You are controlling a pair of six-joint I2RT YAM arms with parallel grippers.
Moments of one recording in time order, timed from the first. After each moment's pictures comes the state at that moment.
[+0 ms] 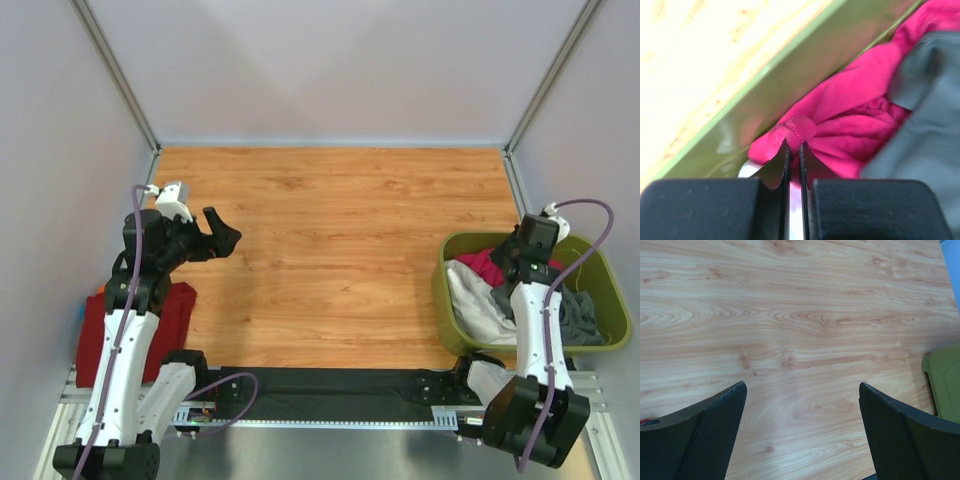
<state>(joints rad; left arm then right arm) -0.02 0.77 0.91 -0.58 0.35 -0.30 -0.31 1.01 0.73 -0.44 0.09 0.46</state>
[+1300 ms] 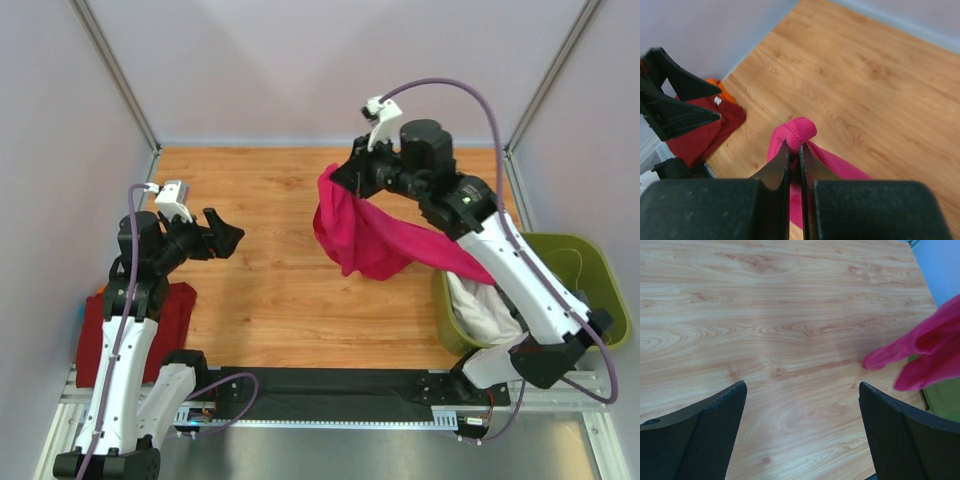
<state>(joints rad) -0.02 0.75 0.91 -0.53 0.43 -0.28 0.66 1.39 1.76 -0.60 -0.18 0.24</state>
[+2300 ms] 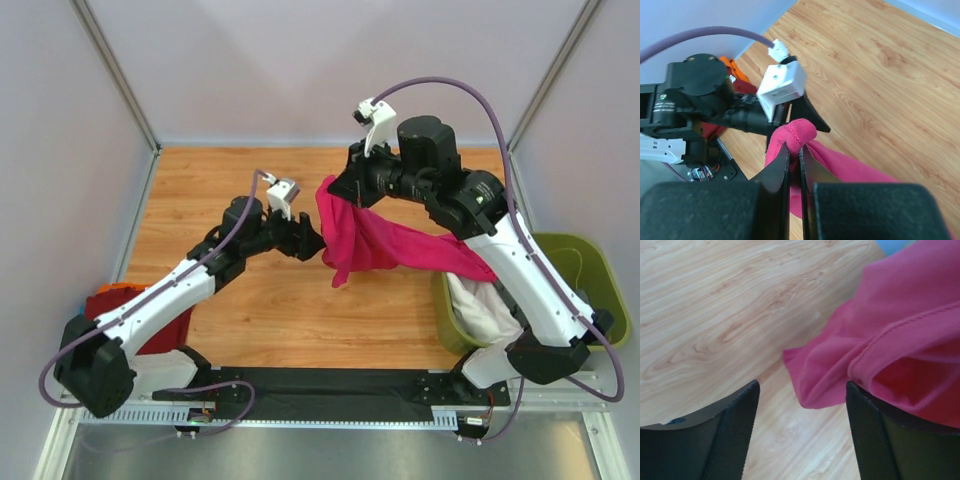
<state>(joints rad) -0.59 1.17 0.86 -0.03 0.33 -0.31 0.74 1.46 1.92 -0.82 -0.19 0.23</state>
